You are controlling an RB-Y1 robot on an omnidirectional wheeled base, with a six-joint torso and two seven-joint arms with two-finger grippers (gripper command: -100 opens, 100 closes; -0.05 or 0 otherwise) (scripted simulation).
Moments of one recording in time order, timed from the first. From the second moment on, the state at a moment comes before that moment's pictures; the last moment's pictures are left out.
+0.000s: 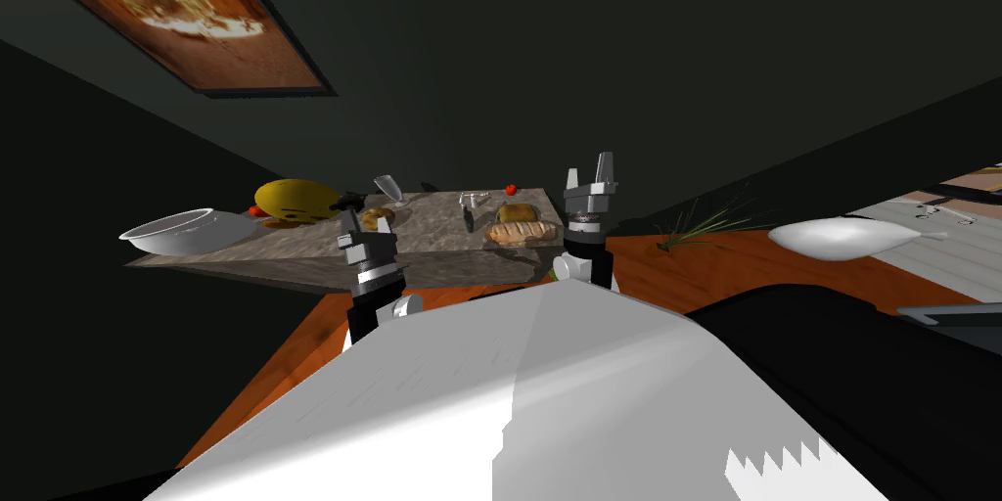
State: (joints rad) left arm 0.51 -0.01 0.03 -2.24 0.08 -0.41 0.03; right arm 0.45 0.02 0.05 -2.39 -0.08 -0.47 0.04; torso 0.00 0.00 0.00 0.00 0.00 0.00
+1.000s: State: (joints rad) left arm 0.38 0.15 0.08 -2.16 0.20 -0.20 0.19; right arm 0.45 0.02 0.05 -2.39 -0.08 -0.47 0.04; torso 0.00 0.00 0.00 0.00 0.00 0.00
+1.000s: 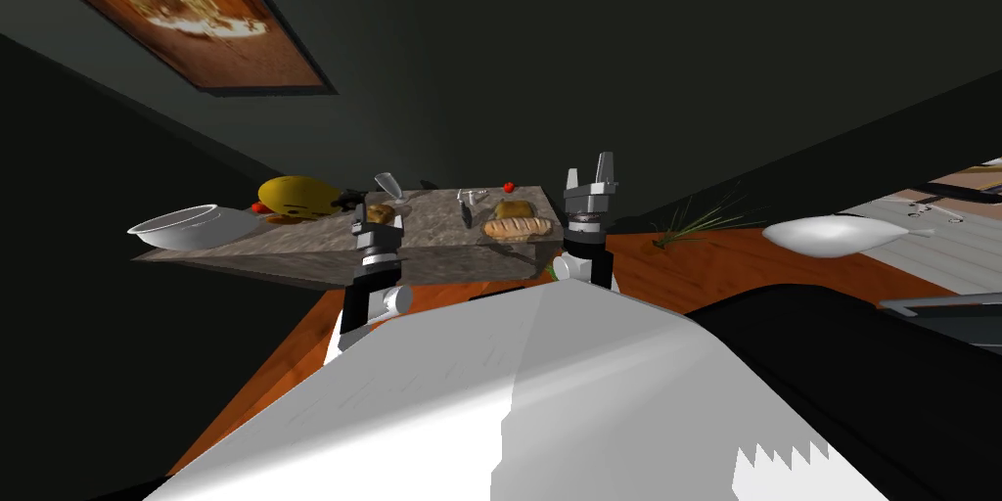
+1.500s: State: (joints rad) left arm 0.30 0.16 0.12 -2.11 0.27 -0.07 0.29; right arm 0.45 0.02 0.05 -2.39 -0.08 -0.47 0.04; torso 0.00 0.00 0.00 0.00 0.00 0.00
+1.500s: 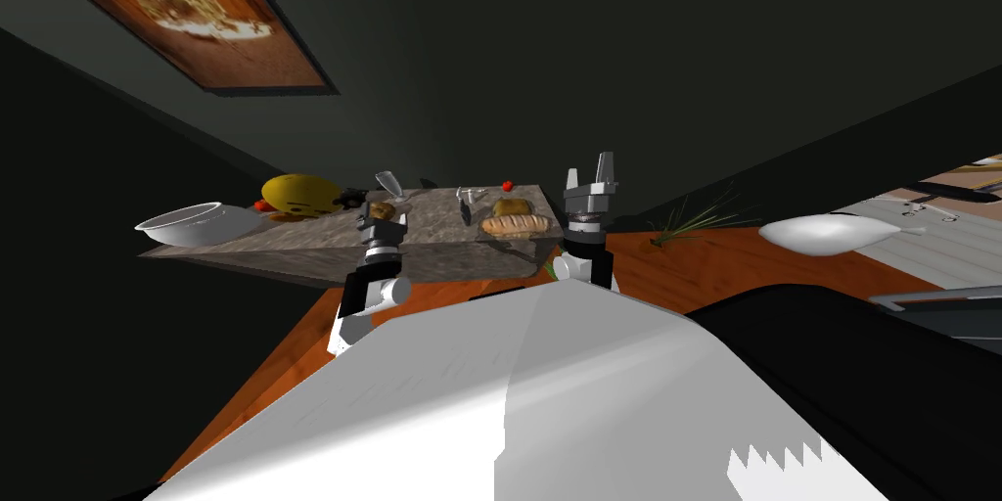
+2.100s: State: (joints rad) left arm 0.20 0.17 0.15 -2.05 0.36 0.09 0.42; right arm 0.45 0.02 0.05 -2.39 -0.08 -0.47 0.04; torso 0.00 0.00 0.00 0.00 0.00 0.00
